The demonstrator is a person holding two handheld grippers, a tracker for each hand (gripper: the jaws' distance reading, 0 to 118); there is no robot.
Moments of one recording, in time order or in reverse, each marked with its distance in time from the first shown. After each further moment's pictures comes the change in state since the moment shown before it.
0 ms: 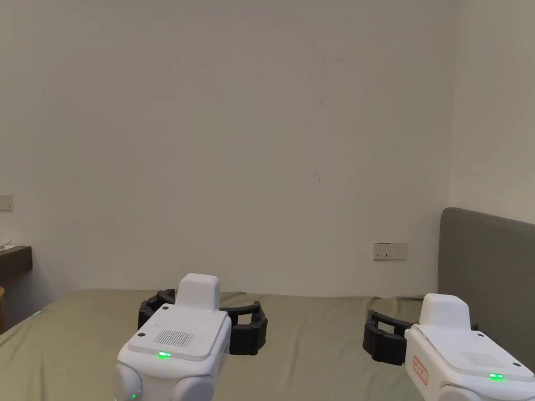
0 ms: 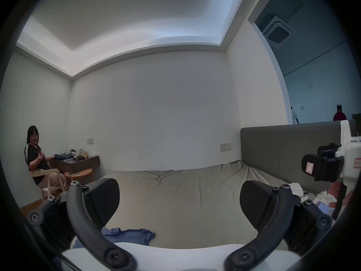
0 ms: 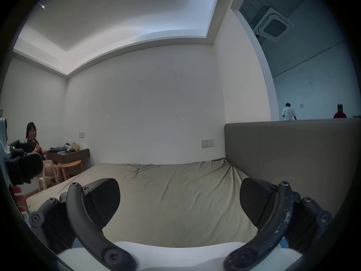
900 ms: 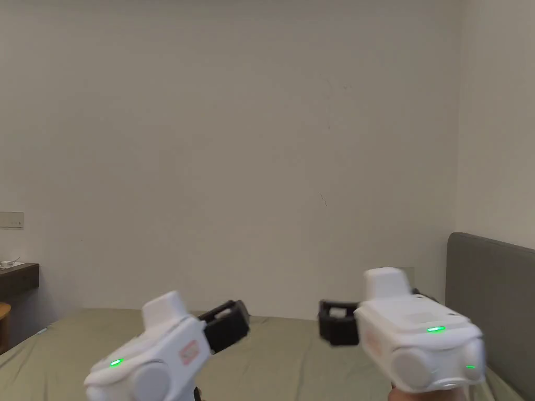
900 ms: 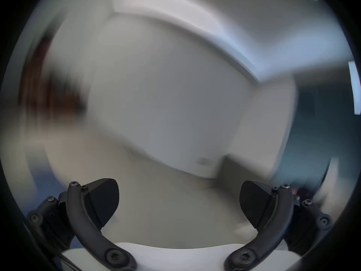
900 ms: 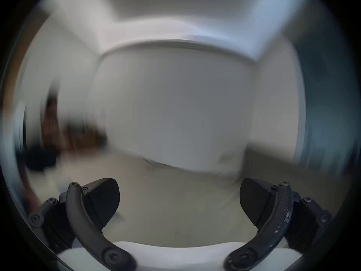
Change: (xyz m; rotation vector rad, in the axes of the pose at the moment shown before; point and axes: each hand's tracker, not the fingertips) left arm -0.024 0.014 -0.003 0.036 -0.030 0.148; right arm -0.032 0.067 -0.019 -0.037 0.231 -0.165
